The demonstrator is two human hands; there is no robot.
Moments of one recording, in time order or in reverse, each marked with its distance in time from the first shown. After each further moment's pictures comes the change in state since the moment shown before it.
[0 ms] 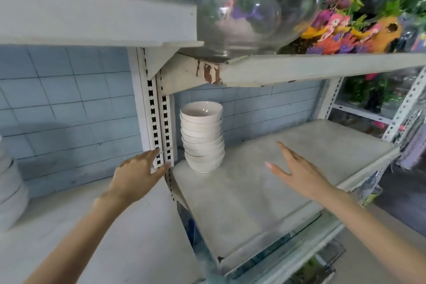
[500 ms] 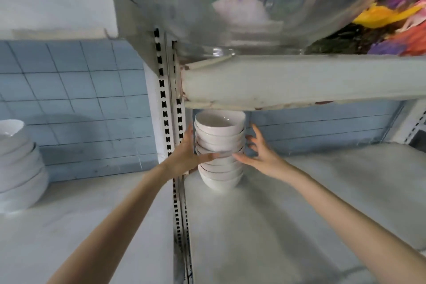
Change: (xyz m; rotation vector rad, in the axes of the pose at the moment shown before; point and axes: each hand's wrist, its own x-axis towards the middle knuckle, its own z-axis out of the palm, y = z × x) left_hand 0.106 0.050 0.043 -0.825 -0.079 -0.020; right_hand 0.157 -0.049 0.039 0.761 -0.338 -0.311
